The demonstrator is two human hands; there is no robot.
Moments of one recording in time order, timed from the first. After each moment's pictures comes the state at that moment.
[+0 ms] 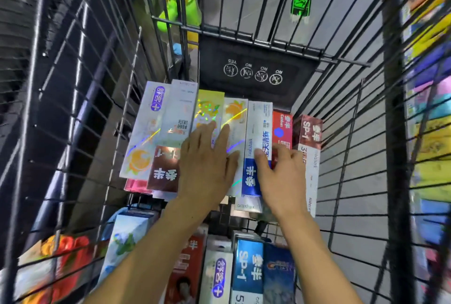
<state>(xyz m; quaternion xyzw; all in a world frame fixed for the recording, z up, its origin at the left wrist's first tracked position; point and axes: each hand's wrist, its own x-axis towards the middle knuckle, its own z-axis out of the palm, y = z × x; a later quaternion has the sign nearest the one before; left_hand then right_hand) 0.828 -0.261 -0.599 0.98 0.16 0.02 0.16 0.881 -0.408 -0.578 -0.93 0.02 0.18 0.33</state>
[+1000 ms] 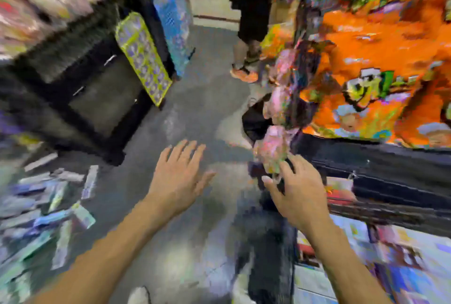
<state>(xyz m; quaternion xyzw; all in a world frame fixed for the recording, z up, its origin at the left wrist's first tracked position) 0.247 -0.463 -0.321 0.63 0.77 0.05 -0.05 0.502 -0.352 -0.318 -0.47 -0.87 0.09 0.09</state>
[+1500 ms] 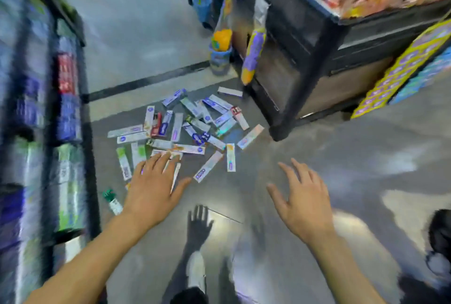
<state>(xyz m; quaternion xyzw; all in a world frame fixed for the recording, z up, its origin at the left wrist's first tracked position) -0.073 -0.976 -0.409 0.15 0.99 0.03 0.02 -0.001 -0.663 -0.387 -0.09 -0.99 0.13 0.02</state>
